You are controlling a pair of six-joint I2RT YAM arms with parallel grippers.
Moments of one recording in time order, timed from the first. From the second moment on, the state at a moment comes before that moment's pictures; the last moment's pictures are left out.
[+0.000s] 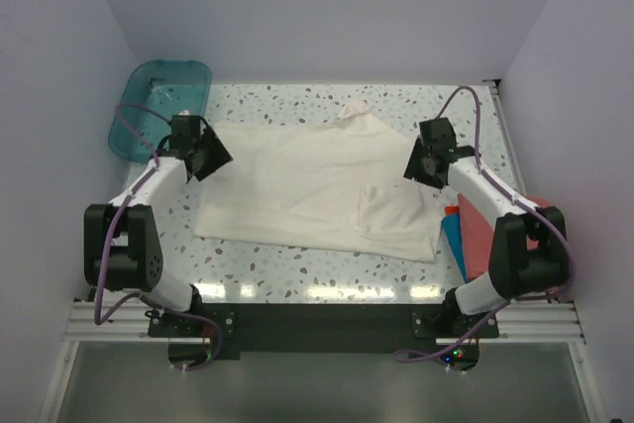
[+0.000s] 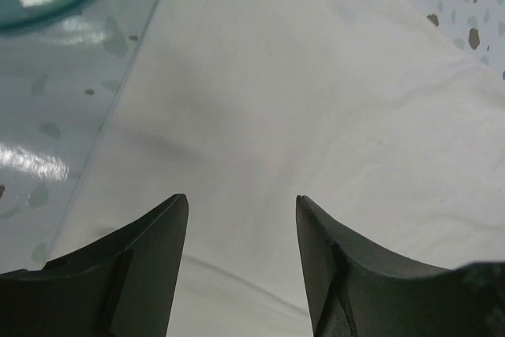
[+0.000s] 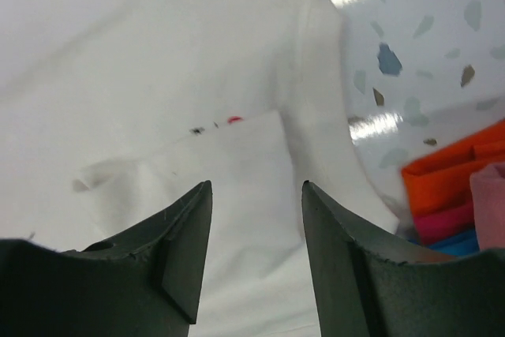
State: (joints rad) left arm -0.02 1.50 0.94 -0.30 0.02 -0.64; right arm 0.20 1.47 0.97 -0.53 0.23 0.51
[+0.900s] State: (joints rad) left arm -0.07 2.27 1.81 -0.42 -0.35 -0.60; right arm 0.20 2.15 1.73 -0.41 0.08 0.42
